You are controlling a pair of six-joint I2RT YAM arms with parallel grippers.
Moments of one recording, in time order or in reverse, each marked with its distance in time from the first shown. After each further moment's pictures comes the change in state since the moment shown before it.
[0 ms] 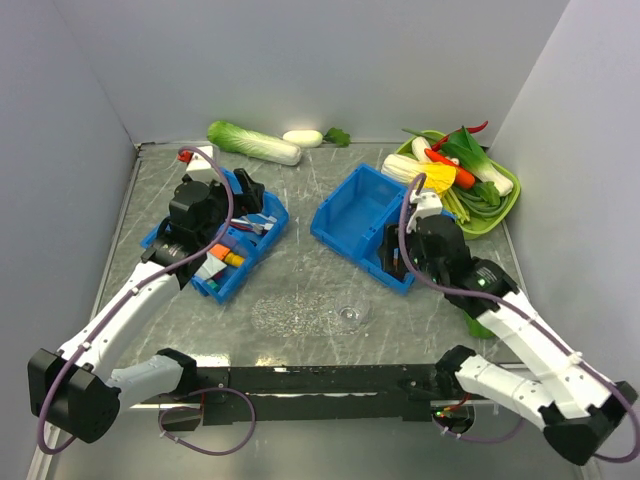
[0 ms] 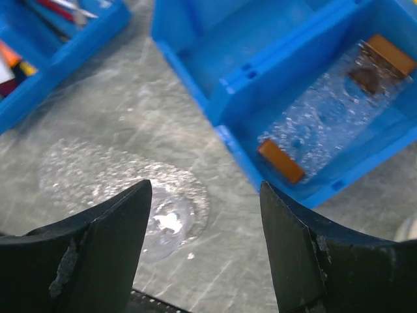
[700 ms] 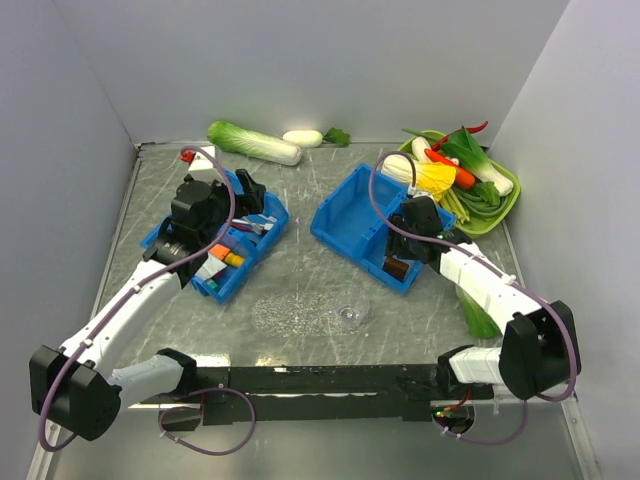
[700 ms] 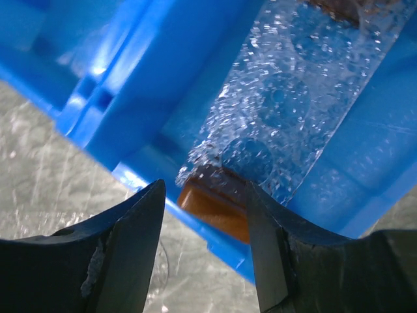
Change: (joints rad) left arm 0.000 0.012 0.000 -0.001 0.009 0.000; right arm -0.313 0.408 -0.086 0.189 -0.102 0.081
